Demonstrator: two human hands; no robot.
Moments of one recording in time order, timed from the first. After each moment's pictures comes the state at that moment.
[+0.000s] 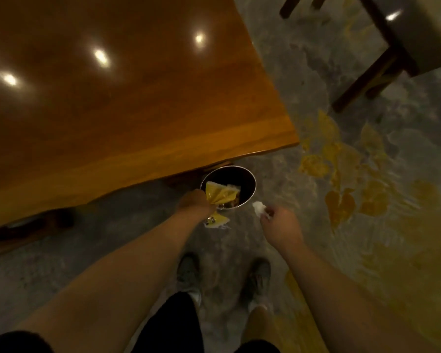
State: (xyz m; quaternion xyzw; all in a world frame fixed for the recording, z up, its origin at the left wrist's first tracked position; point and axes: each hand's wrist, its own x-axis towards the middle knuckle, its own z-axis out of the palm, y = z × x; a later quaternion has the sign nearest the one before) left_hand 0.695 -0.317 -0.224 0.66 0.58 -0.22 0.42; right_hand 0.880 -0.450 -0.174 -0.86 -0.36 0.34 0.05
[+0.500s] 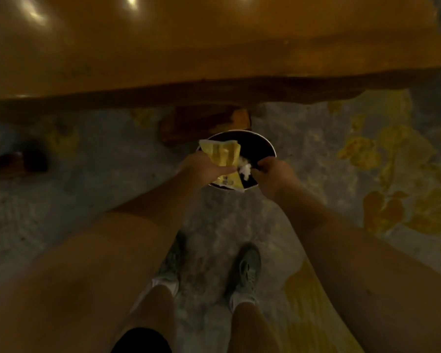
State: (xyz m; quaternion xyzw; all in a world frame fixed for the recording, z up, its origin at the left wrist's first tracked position) left_hand 0.758 -0.301 -0.421 0.56 0.68 -0.16 0.45; right_hand 0.943 -0.359 -0.397 -0.79 -0.44 0.42 0.01
